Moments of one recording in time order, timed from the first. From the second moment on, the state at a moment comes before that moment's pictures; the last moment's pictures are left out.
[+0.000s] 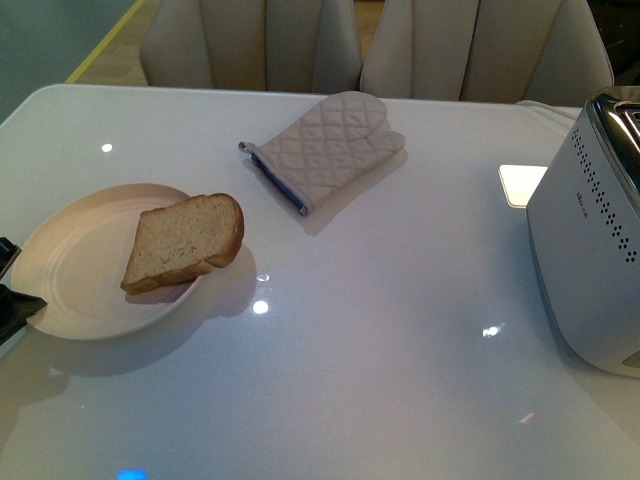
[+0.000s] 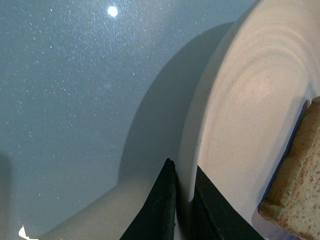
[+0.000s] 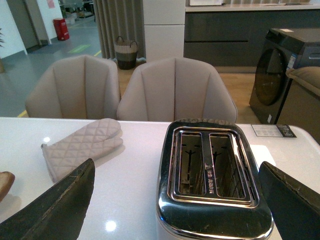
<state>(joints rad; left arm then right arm) 0.31 2.44 0.79 0.74 0.37 -0.61 0.00 0.00 0.02 0.00 0.00 0.00</state>
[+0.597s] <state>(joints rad) 0.03 2.39 0.69 0.79 0.32 -0.65 0.00 0.00 0.02 0.00 0.00 0.00</state>
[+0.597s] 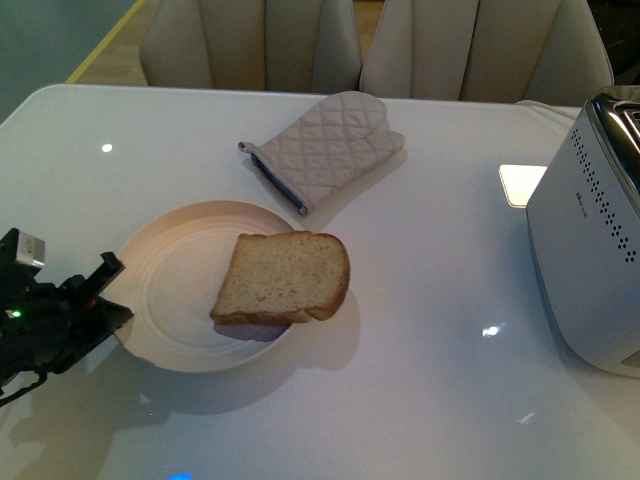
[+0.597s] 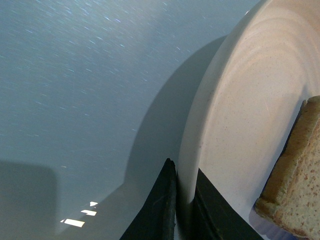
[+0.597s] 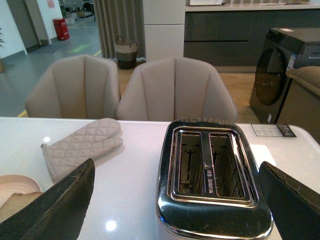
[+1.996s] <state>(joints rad) -0.28 2.36 0.81 0.71 0.19 -0.81 0.00 0.00 0.02 0.00 0.00 0.00</state>
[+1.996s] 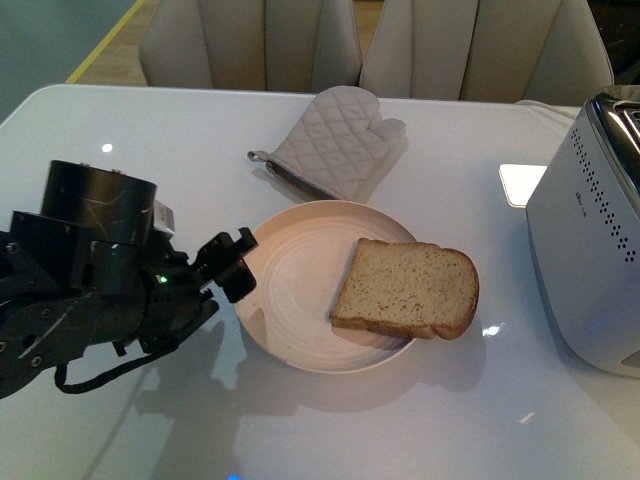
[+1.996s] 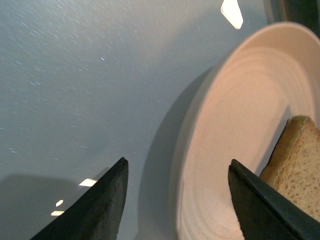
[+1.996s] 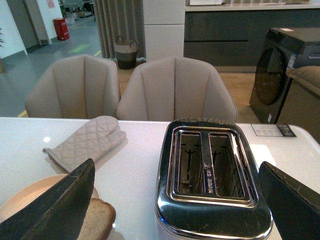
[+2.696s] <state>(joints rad) -0.02 1.86 0.52 0.89 0.12 -0.65 0.00 0.00 0.02 0.00 0.00 0.00</state>
